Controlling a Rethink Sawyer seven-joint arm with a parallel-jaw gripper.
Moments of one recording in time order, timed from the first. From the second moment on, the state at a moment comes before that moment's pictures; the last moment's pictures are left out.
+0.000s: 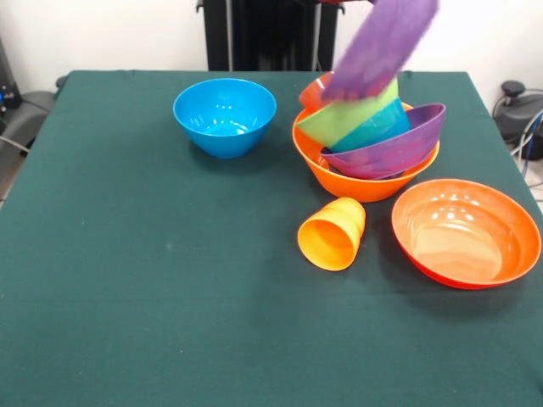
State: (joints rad) arm 0.01 -0.38 -0.46 1.84 -0.77 -1.63 1.97
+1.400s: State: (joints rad) arm 0.01 -0.38 -0.45 1.84 -0.77 -1.63 1.97
